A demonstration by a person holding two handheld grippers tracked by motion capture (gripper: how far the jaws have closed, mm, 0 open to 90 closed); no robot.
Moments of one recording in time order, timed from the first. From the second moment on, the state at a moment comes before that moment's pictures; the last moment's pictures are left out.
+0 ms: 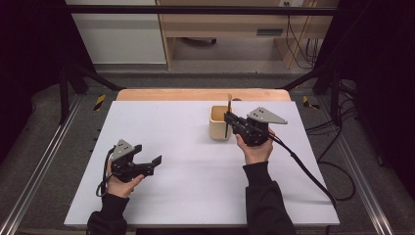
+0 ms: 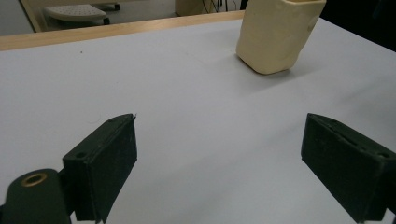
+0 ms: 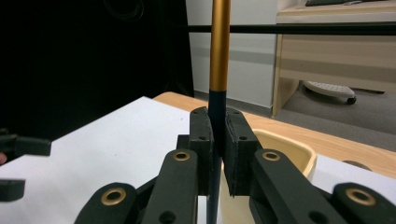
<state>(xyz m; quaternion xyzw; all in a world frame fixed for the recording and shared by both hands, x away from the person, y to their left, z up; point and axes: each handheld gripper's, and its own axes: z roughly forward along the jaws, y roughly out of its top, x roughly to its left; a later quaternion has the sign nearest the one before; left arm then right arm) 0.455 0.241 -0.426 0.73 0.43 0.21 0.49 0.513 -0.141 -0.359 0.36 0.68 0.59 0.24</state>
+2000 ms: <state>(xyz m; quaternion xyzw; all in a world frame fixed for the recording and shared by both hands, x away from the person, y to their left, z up) 0.456 0.241 -0.427 0.74 0.42 0.22 0.47 0.583 -0.138 -0.352 0.43 0.63 0.57 0.28</state>
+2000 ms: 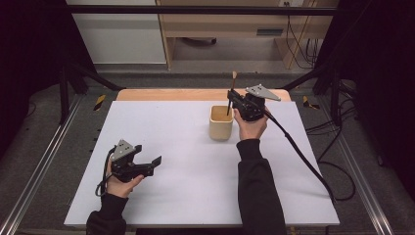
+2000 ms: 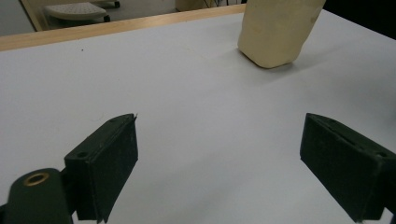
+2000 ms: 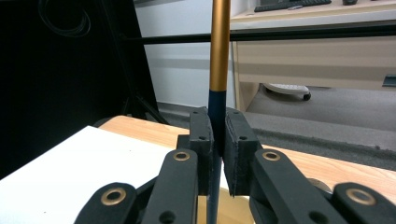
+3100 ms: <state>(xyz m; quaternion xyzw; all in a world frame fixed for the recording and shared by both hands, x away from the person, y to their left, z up) 0.456 0.239 -0.427 0.74 0.42 0.22 0.47 0.595 -0.127 -0.380 0.45 0.65 0.55 0.27</state>
